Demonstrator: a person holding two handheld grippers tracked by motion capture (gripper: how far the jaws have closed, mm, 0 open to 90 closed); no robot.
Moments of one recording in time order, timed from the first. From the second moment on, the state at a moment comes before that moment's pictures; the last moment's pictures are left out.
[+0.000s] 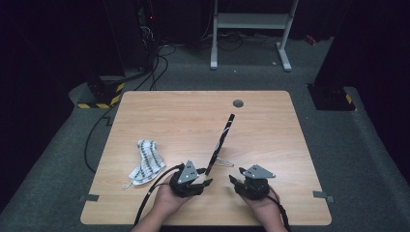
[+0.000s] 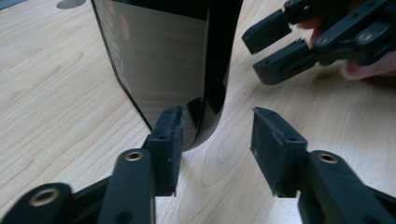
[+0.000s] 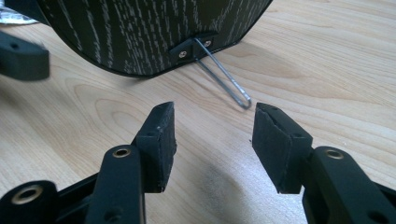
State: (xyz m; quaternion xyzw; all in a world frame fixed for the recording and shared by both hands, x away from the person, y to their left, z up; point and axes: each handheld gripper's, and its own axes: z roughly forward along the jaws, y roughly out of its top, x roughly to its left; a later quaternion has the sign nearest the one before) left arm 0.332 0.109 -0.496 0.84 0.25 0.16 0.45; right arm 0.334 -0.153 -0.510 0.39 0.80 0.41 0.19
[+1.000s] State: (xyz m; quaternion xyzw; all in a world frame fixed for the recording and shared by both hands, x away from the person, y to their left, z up) left arm 0.311 0.190 -0.501 0.80 0.35 0.19 0.46; right arm 0.349 -0.082 -0.498 0.37 0.78 0.47 0.18
